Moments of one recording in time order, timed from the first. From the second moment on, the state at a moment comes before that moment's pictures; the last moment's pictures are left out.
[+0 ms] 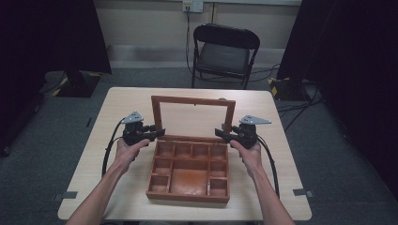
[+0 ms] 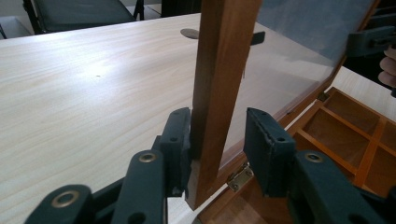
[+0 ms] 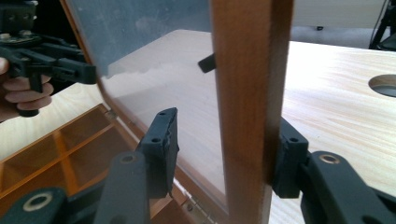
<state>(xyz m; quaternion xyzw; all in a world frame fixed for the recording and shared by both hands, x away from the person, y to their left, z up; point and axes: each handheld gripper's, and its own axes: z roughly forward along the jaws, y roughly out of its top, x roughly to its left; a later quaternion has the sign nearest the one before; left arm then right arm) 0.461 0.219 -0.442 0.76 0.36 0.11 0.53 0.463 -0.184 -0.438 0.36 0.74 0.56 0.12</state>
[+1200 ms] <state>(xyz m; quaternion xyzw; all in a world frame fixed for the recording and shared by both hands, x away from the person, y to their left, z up) 0.479 0.209 -0.460 0.76 0.39 0.07 0.52 0.478 -0.184 -0.450 0.40 0.72 0.56 0.11</state>
